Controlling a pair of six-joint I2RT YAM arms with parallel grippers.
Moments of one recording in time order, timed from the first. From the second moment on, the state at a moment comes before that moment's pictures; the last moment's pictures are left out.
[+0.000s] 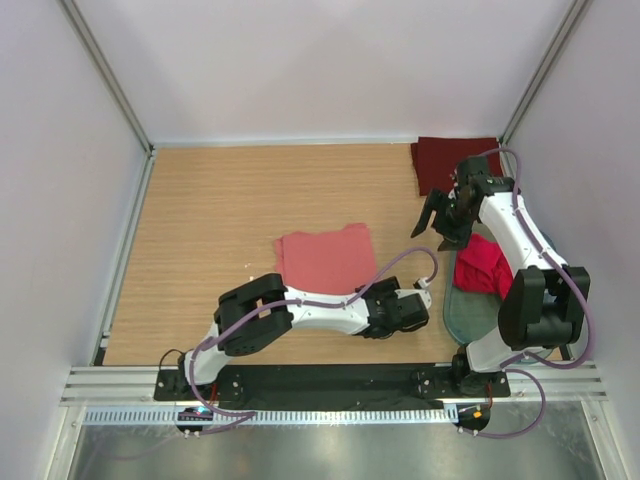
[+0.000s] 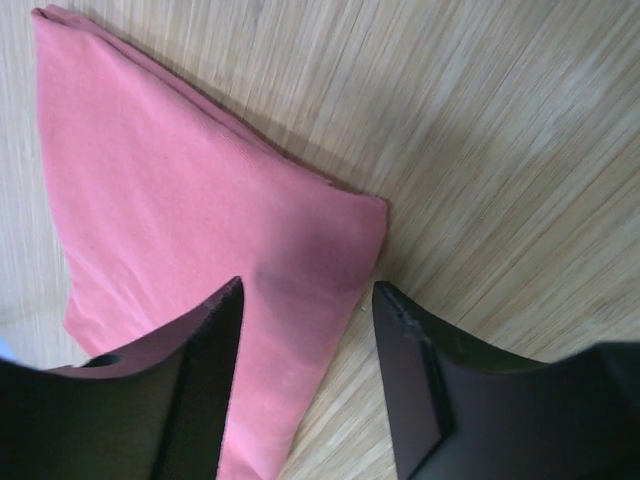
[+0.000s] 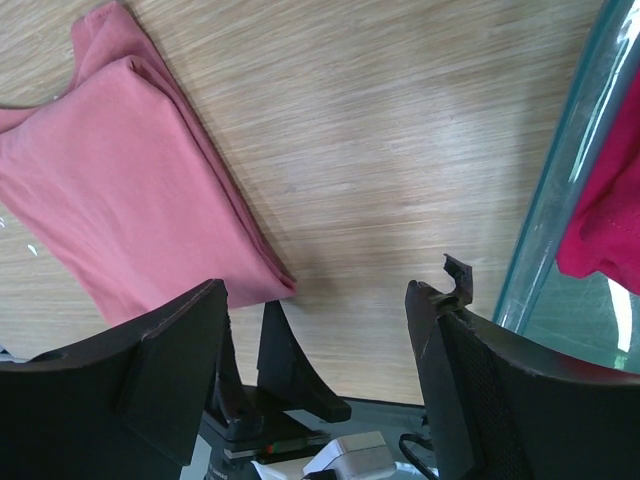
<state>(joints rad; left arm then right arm) -1.34 2.12 1.47 -0.46 -0.68 0.07 0.02 1.53 1.28 -0.96 -0.22 0.45</state>
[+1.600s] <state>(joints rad) -1.14 1.83 1.37 -0.47 -0.38 0.00 0.16 2.01 1.14 -0.35 -0.87 0.72</state>
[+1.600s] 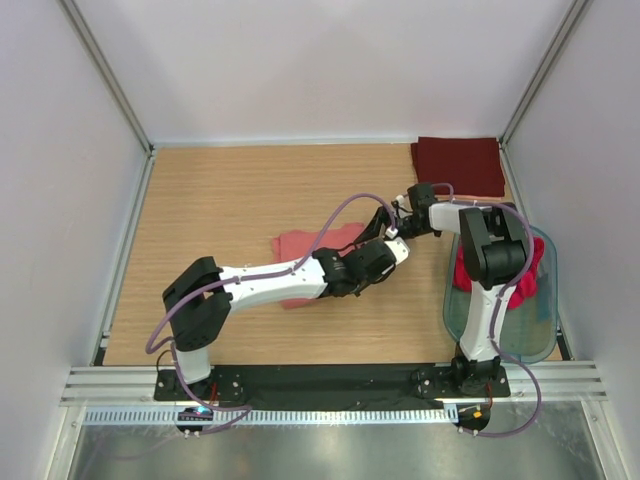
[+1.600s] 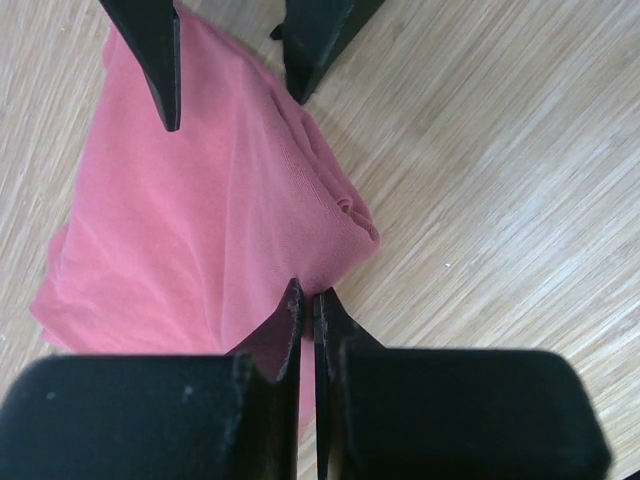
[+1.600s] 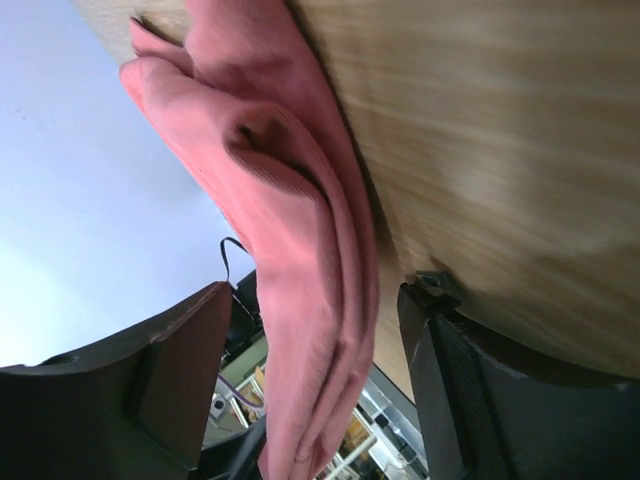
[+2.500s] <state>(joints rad) -1.11 1.71 1.31 -0.50 -0.32 -0.10 0.26 2.13 1.40 -0.39 -0.62 0.49</state>
